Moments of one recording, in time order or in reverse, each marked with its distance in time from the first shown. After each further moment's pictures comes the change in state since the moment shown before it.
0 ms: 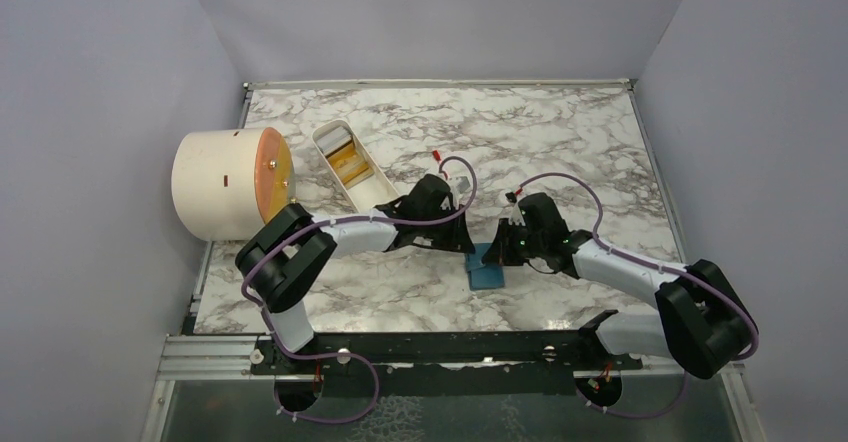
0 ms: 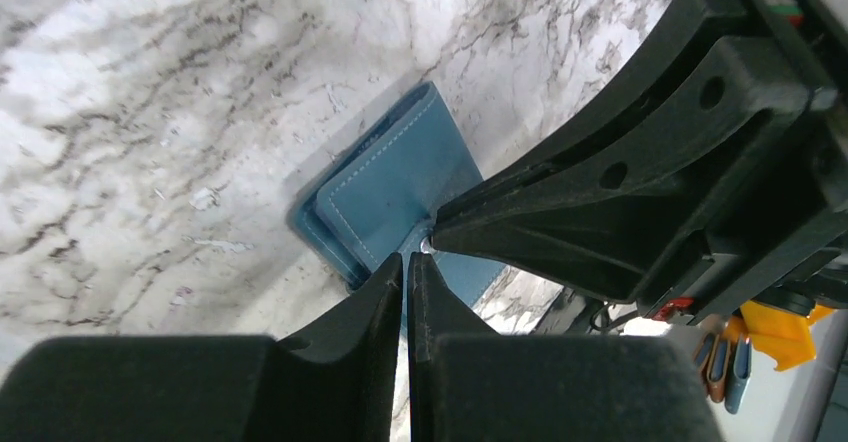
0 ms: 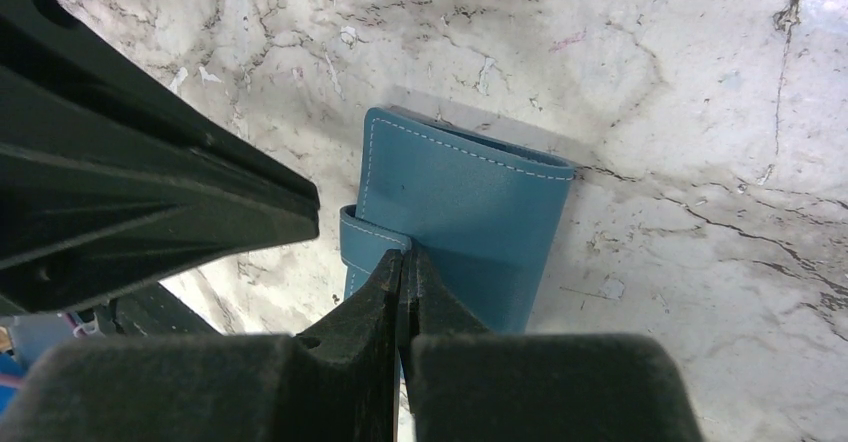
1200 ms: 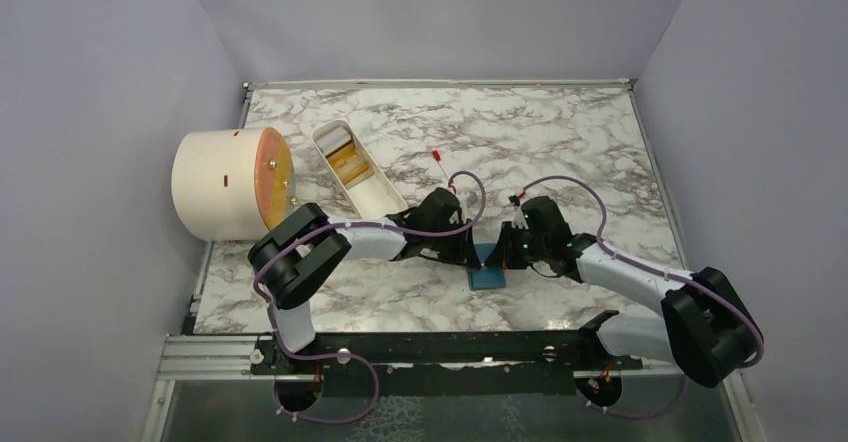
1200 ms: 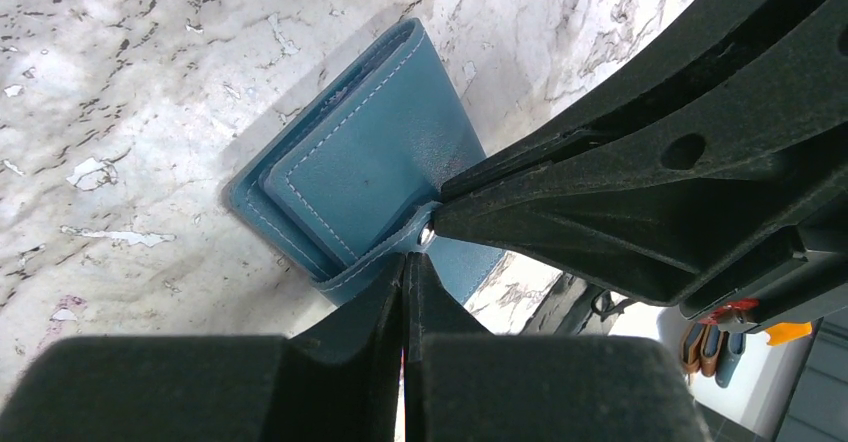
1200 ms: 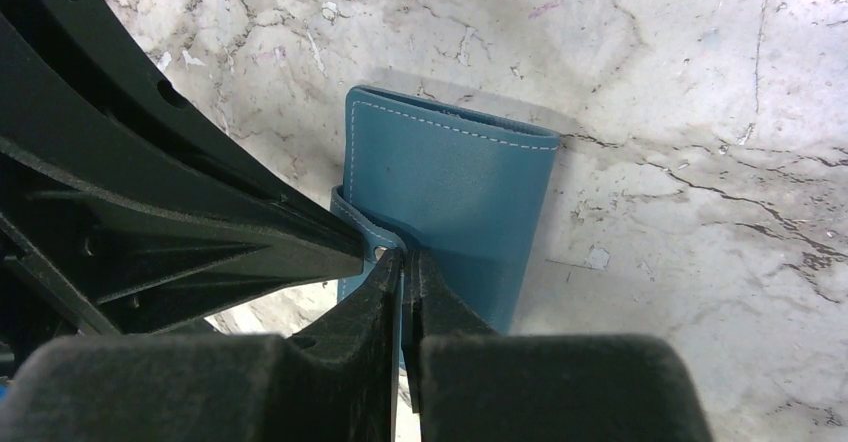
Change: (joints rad) left arm -0.073 0.057 -0.039 0.065 0.007 -0.052; right arm 0.000 -0.046 -0.024 -0.030 0.008 0.000
